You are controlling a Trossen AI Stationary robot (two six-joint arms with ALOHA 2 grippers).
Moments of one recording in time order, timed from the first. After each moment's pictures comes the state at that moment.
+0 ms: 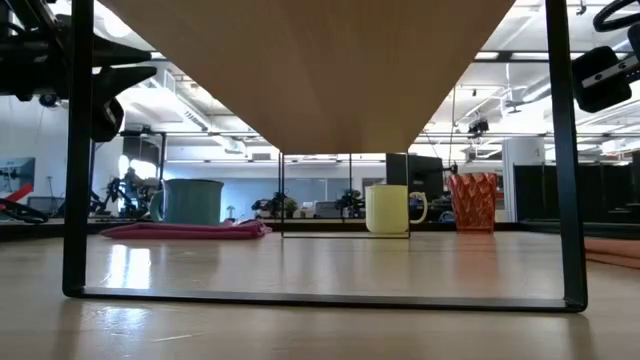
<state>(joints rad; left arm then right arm) -0.31 0.08 0.00 0.17 -0.45 -0.52 0.61 0.02 0.01 0.06 0.05 0.23</state>
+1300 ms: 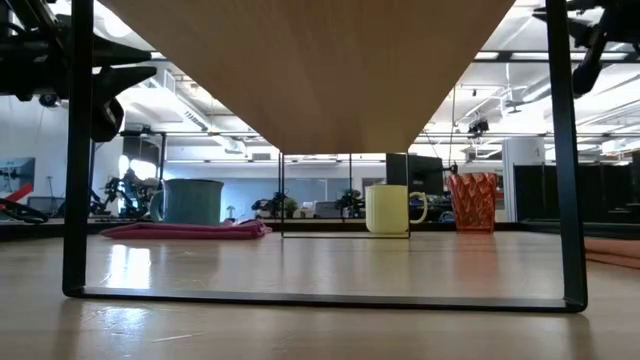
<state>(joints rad) -0.31 0.08 0.00 0.17 -0.45 -0.52 0.60 0.04 0.03 0.90 0.99 0.25</state>
